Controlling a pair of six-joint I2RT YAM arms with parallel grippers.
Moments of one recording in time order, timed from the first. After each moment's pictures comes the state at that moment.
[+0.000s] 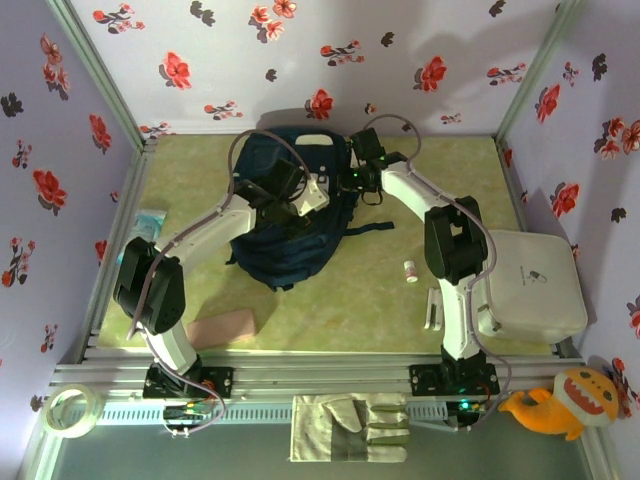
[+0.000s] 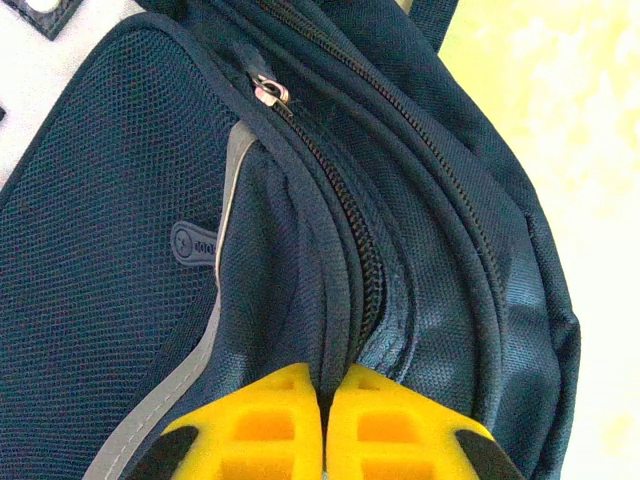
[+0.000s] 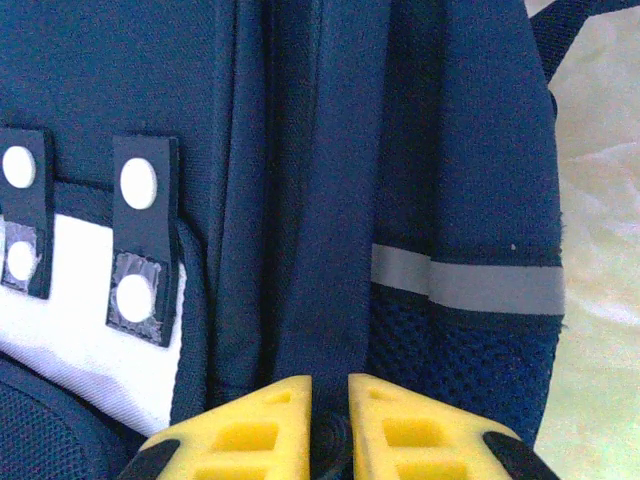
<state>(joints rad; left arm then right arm) -0.65 1.74 1.43 -0.72 0.09 0.34 0.43 2.15 1.77 -0.57 -0.15 0.40</state>
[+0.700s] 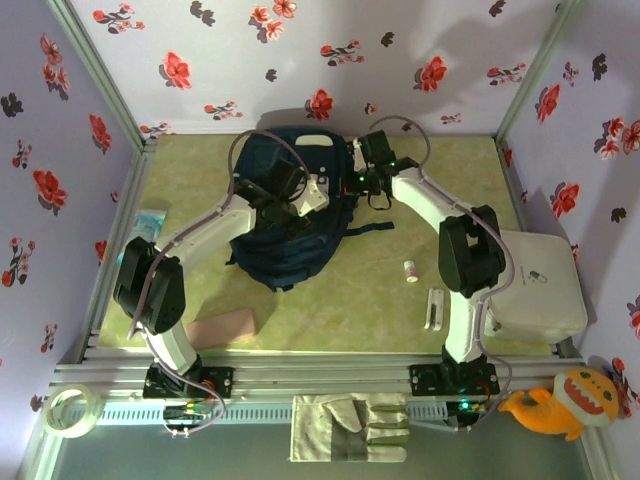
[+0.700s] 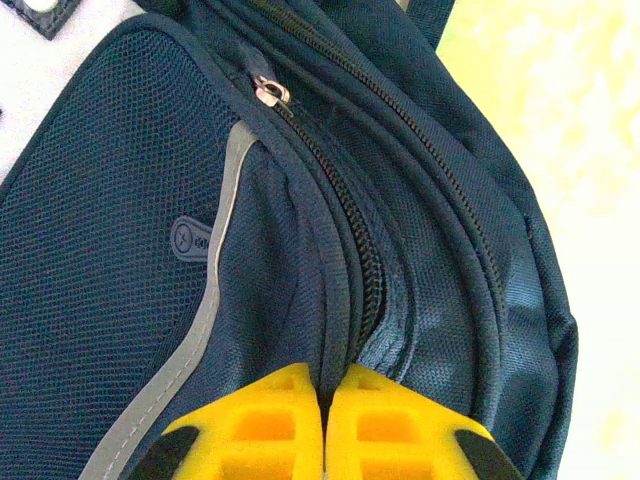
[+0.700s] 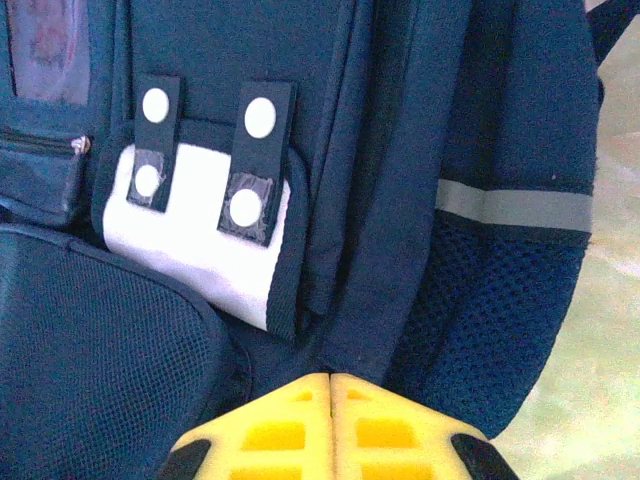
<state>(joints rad) -0.65 1.74 1.43 -0.73 0.09 0.34 0.43 1.99 1.61 -0.51 -0.25 0.34</state>
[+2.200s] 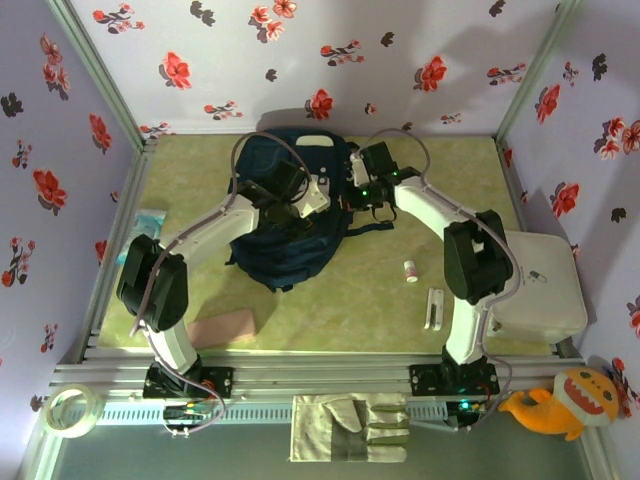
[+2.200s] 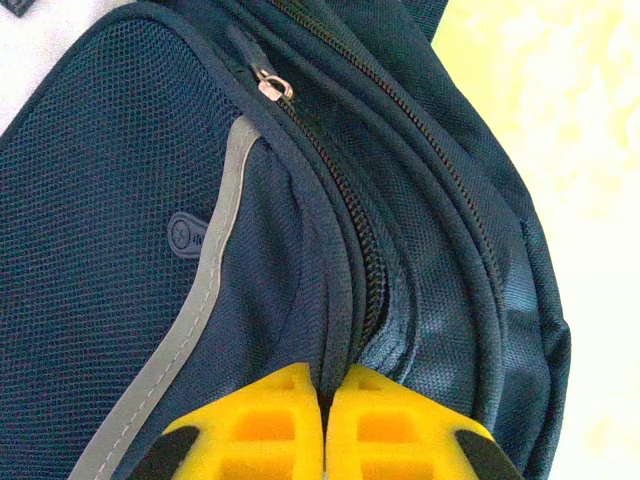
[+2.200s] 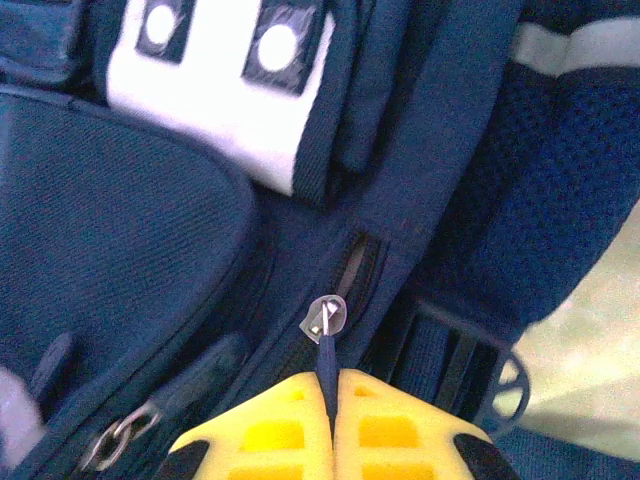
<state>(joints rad) -0.65 1.76 1.43 -0.72 0.10 0.31 0.44 1.90 1.46 -0.53 -0.33 0.25</state>
